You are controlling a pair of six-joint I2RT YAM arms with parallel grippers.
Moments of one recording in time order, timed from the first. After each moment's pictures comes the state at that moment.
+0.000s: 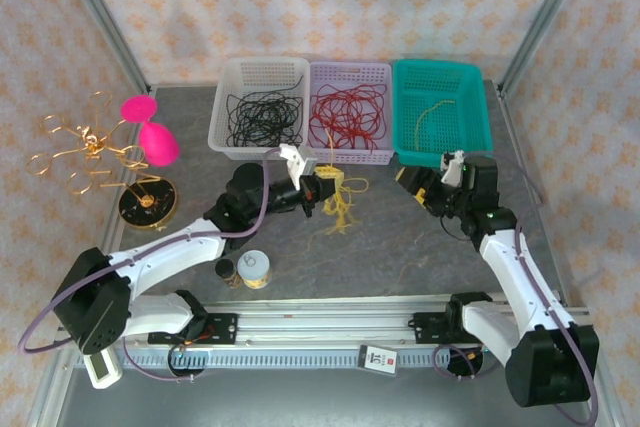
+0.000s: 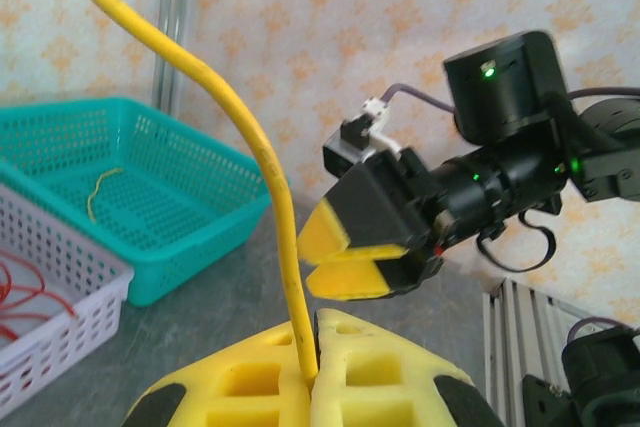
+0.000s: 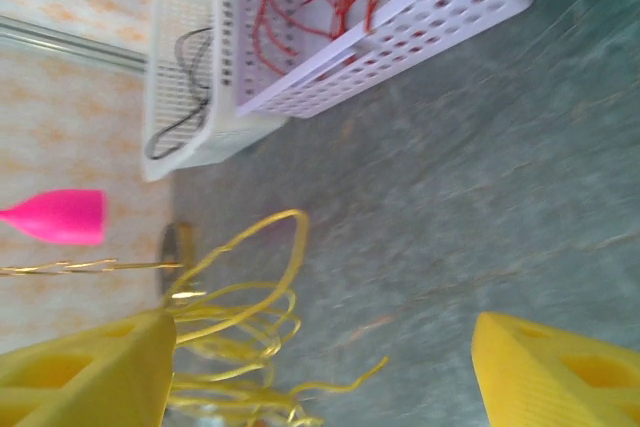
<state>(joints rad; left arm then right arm) -0.69 1.24 0.70 0.53 0.42 -0.26 0.06 0.94 0.64 -0.32 -0.66 0.78</state>
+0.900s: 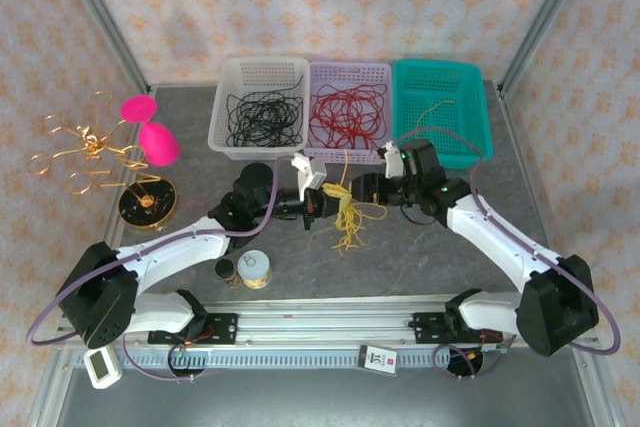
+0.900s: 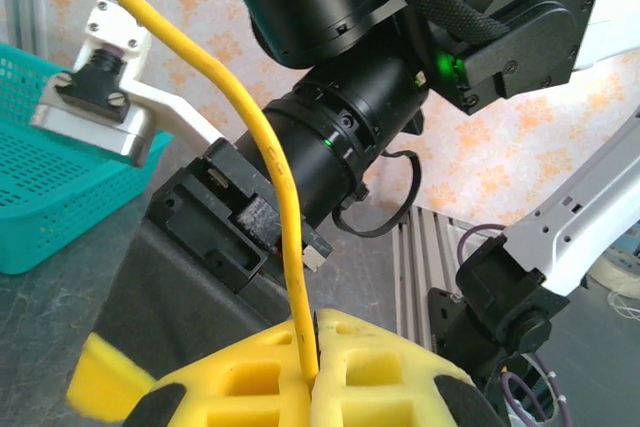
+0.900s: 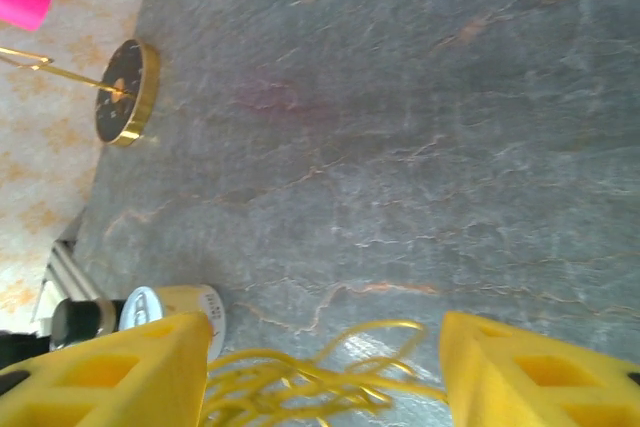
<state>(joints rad) -0.69 1.28 0.70 0.50 0.66 -0.24 0.45 1.22 0.86 -0.39 -0.47 0.48</state>
